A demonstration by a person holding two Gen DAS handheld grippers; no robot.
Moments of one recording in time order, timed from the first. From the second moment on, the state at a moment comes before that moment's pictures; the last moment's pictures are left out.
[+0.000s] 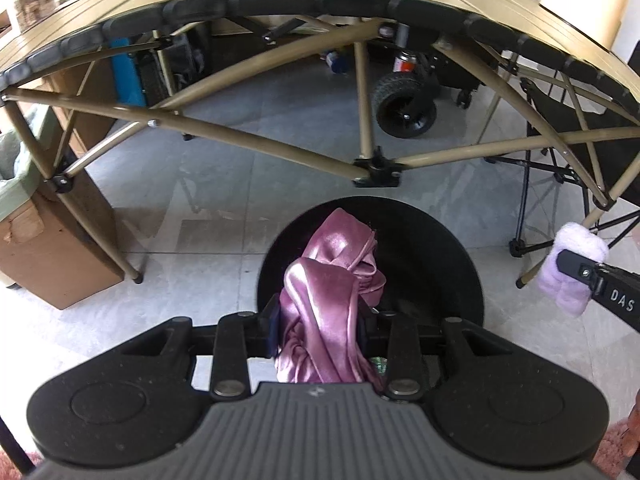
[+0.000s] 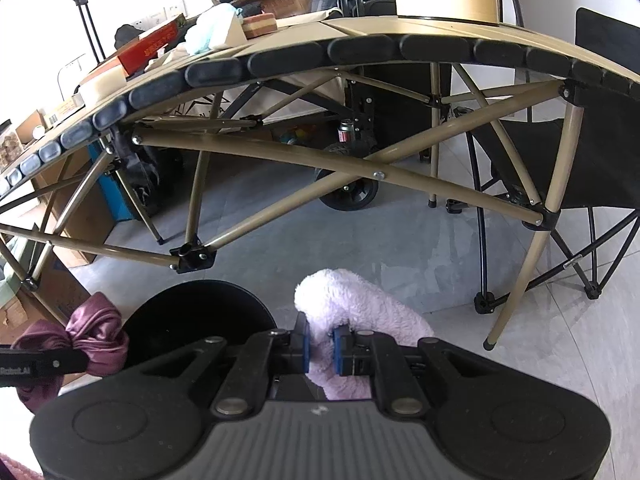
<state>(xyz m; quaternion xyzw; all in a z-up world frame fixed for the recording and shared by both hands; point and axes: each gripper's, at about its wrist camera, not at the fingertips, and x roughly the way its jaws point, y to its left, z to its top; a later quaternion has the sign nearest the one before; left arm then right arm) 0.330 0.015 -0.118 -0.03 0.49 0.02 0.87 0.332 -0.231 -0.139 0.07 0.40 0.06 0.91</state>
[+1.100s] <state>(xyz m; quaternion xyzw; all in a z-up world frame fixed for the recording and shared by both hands) 0.379 -0.035 -0.167 -0.05 0.57 0.05 0.82 0.328 -0.233 -0.145 0.06 0.40 0.04 0.91</state>
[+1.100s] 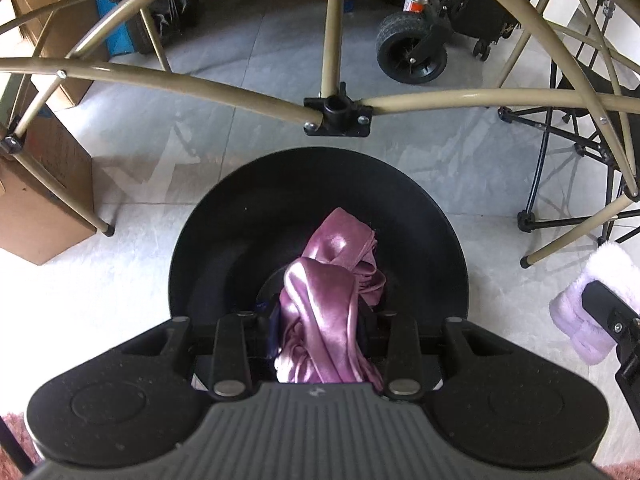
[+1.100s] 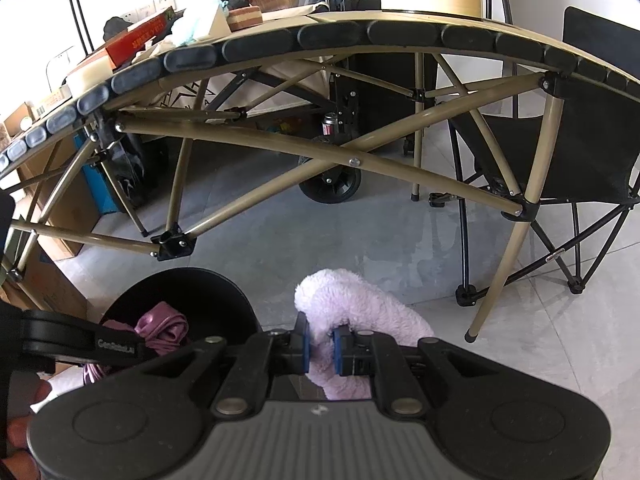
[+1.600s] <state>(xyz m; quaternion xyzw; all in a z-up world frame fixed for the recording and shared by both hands) 0.374 -0.038 -0.160 -0.04 0.56 0.07 0.83 0.328 -0.235 -0.147 0.06 0.40 0.04 0.91</state>
